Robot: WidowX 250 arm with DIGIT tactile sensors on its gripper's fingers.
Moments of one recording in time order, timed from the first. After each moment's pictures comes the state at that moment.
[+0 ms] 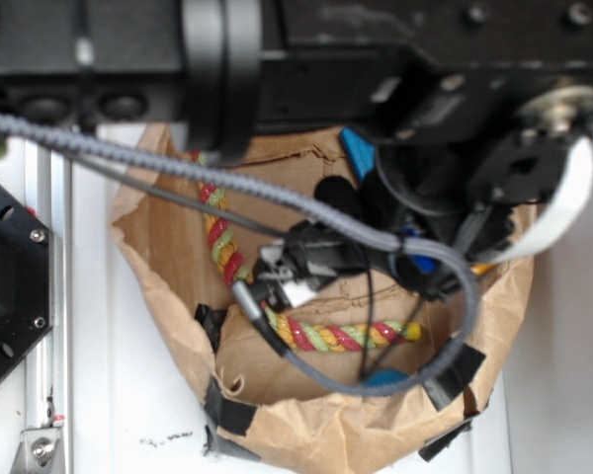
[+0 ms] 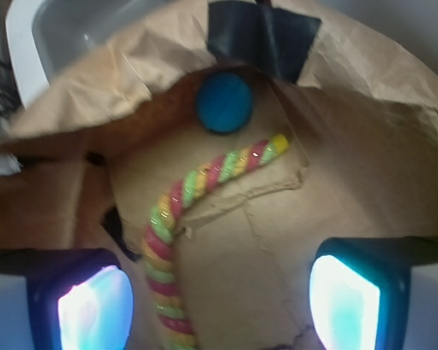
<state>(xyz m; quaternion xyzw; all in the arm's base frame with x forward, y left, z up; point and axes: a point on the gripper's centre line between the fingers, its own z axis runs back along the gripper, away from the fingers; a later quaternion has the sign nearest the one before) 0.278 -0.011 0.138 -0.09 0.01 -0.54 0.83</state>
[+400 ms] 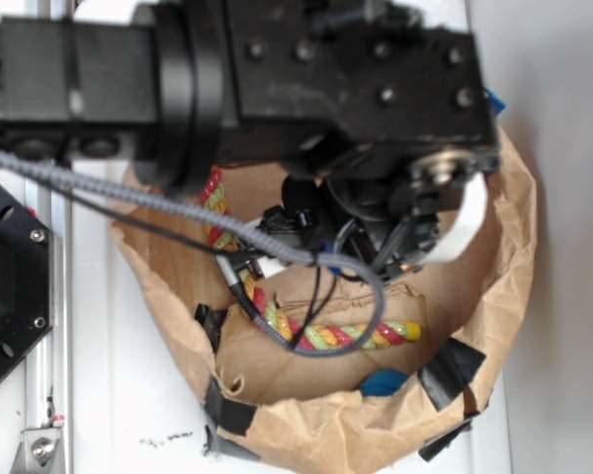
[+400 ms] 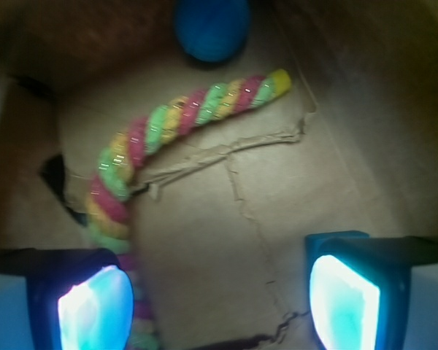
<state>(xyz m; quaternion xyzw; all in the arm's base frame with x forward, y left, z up) 0.273 0.005 0.101 -0.03 0.00 -0.57 0.82</state>
